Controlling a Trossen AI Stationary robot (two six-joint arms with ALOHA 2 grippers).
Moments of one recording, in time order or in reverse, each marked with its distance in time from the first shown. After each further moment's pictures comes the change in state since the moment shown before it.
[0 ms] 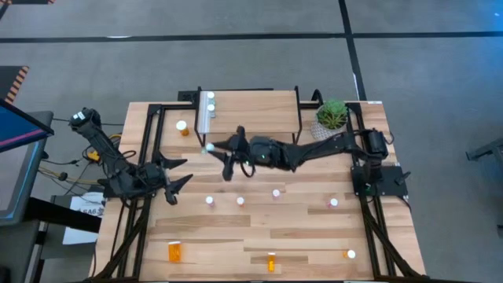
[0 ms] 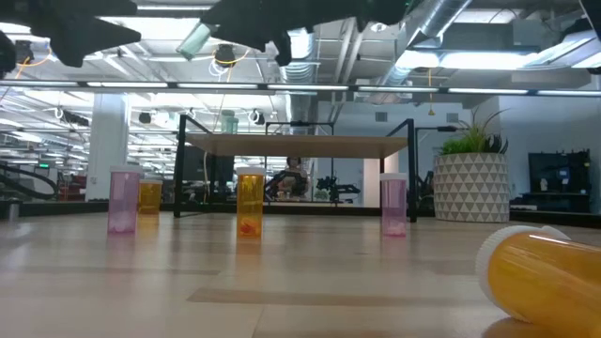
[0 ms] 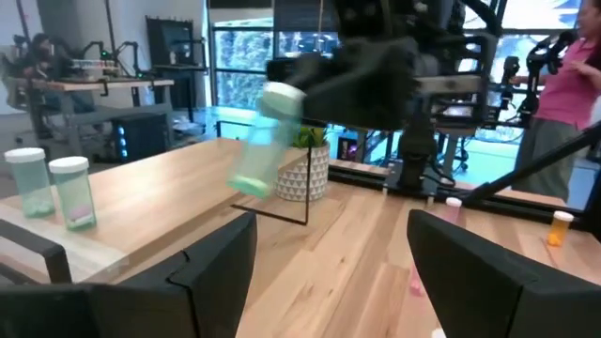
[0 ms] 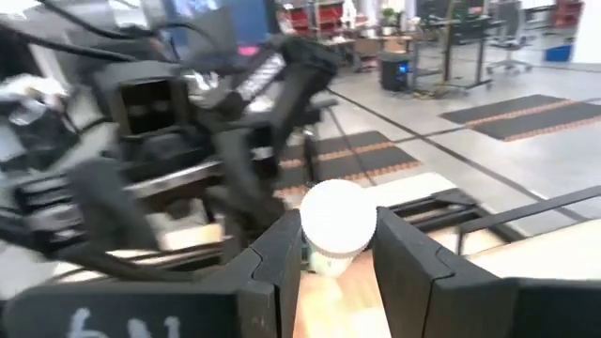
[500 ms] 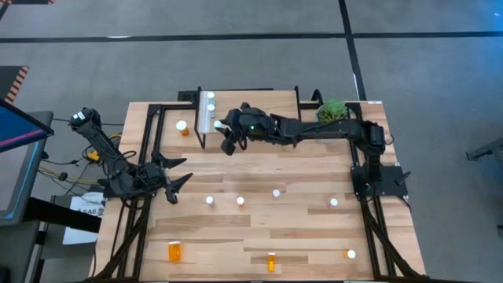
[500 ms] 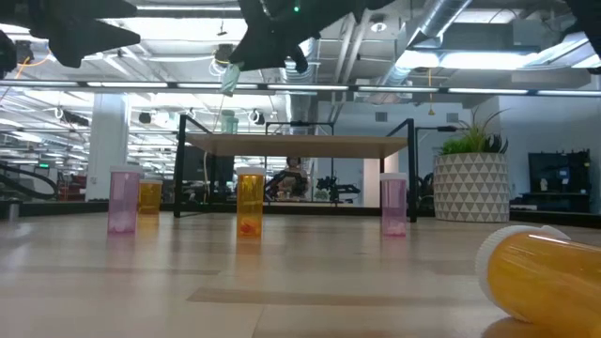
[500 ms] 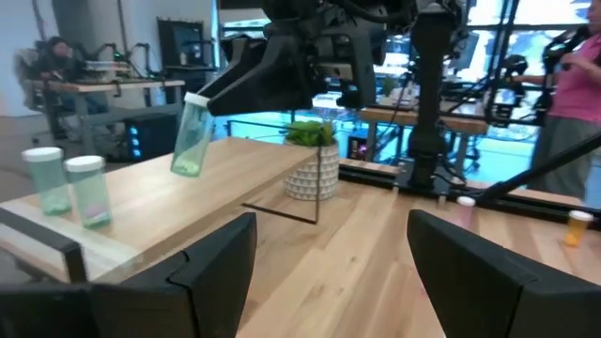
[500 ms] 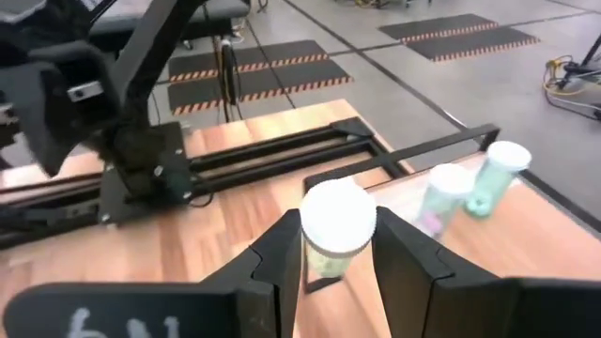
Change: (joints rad) left arm -0.002 0.000 0.000 -0.006 -0.028 0.003; right arm -0.158 0.000 0.232 -0.522 -0.017 -0.046
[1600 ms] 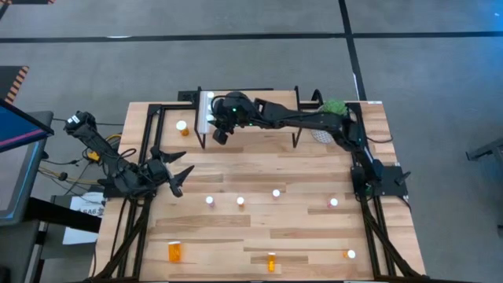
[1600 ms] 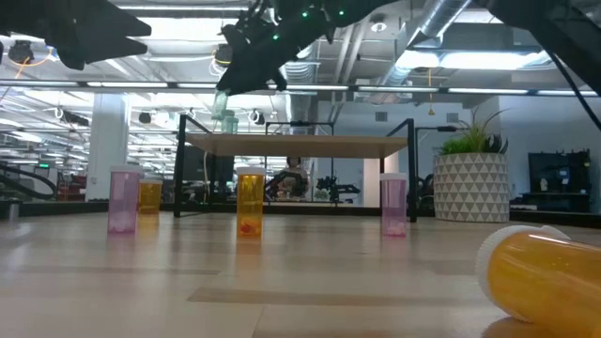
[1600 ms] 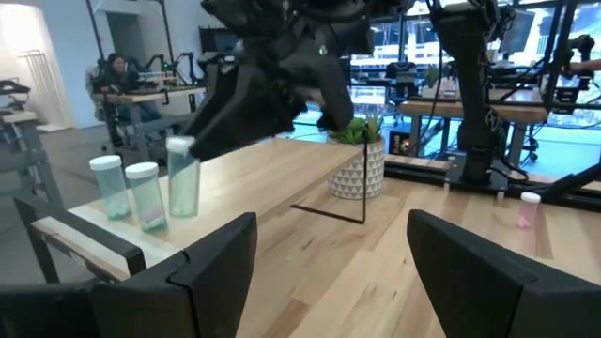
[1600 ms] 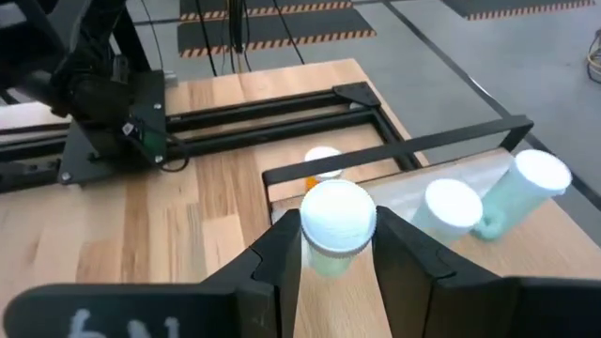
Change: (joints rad) left arm 0.106 -0.002 -0.001 -0.027 -0.005 0.048; right arm -0.102 0.236 0.373 -0.267 -0.169 -0.104
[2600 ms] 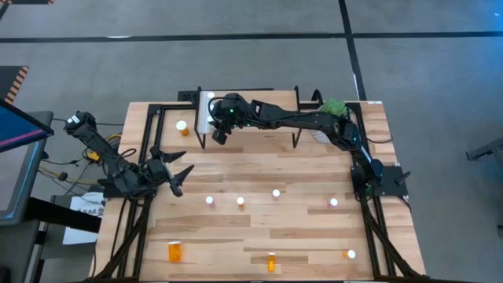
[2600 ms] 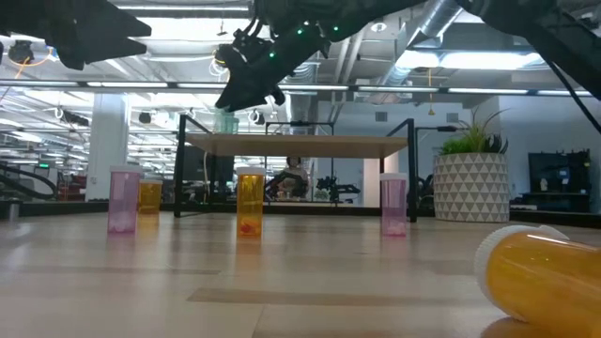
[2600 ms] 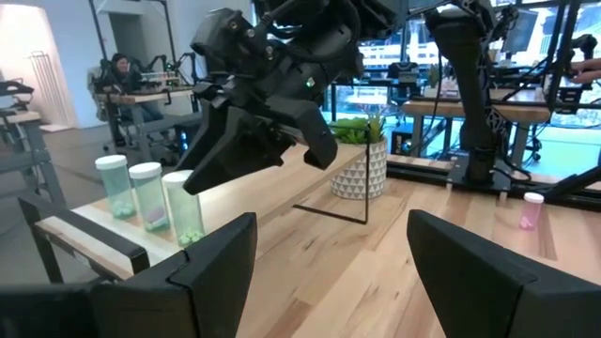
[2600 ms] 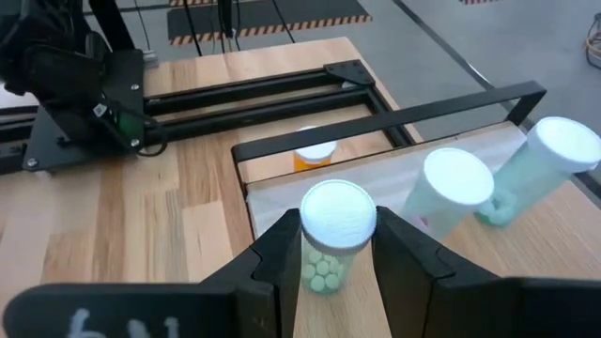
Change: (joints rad) left arm 0.000 0.000 0.000 -0.001 -0.007 0.002; right arm -0.015 0.057 0.000 0.005 -0.002 0.001
